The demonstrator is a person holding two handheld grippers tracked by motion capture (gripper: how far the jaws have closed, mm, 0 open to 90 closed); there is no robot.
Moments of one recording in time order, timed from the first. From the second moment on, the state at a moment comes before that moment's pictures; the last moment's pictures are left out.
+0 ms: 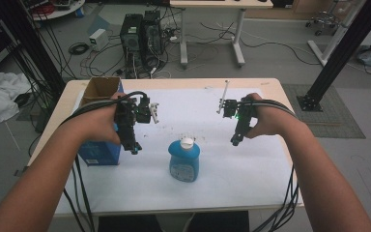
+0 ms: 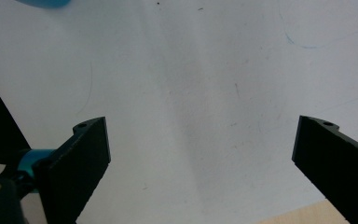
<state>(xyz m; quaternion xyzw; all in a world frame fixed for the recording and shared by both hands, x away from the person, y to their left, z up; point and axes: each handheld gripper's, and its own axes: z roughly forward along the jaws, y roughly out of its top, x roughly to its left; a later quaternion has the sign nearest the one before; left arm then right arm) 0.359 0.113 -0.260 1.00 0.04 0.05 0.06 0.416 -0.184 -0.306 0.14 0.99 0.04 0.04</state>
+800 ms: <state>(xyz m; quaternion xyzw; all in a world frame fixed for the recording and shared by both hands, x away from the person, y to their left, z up) 0.363 0.115 -0.251 1.00 0.06 0.04 0.05 0.405 -0.183 -0.293 0.14 0.99 0.04 0.04</state>
